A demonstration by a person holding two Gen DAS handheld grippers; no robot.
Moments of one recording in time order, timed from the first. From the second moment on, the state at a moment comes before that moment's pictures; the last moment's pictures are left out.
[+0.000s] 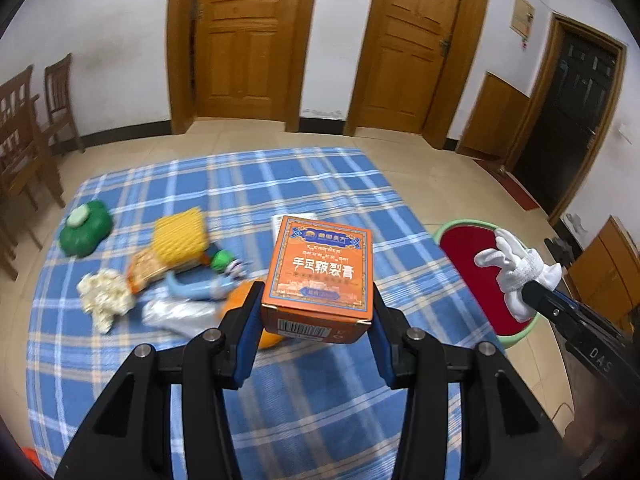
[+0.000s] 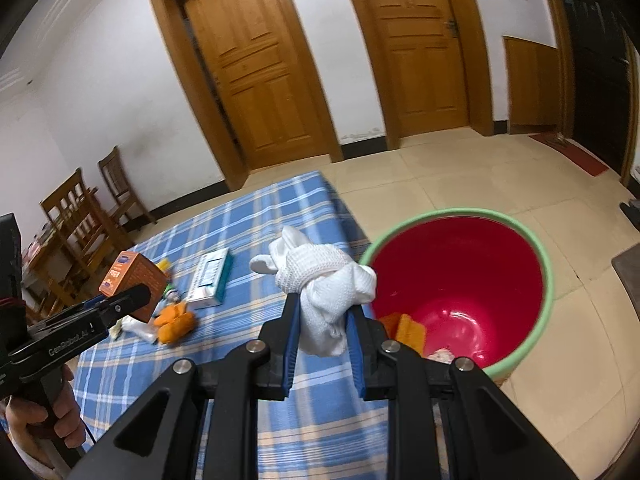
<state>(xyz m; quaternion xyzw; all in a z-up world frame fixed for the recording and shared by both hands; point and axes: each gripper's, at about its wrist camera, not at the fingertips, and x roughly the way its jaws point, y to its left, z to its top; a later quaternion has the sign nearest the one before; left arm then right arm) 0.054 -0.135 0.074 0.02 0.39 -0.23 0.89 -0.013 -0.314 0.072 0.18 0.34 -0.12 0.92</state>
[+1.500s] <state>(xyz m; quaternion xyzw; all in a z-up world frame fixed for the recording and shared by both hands) 0.064 -0.348 0.026 0.11 0.41 -0.42 0.80 -0.047 -0.442 0.000 0.29 0.36 -0.25 0.85</state>
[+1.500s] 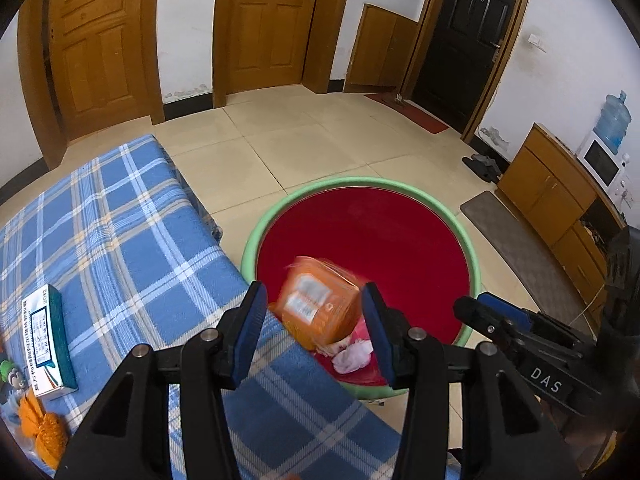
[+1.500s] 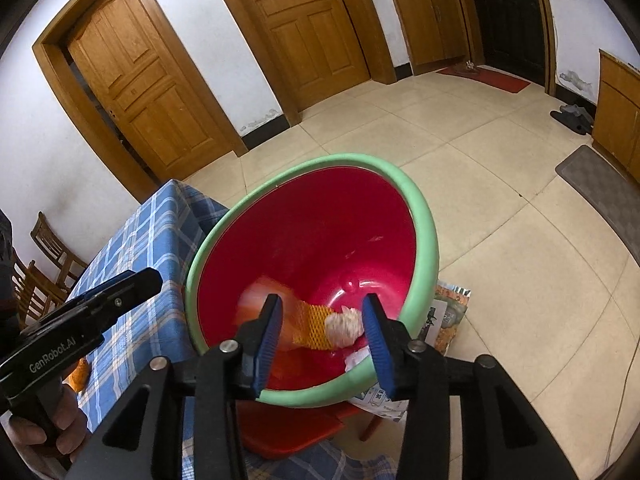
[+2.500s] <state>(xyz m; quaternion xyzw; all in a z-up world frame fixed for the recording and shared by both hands) 0.073 -0.276 0.045 0.07 0.41 -0.35 0.84 -0.034 -0.408 0.029 0.25 0.36 -0.25 0.86</state>
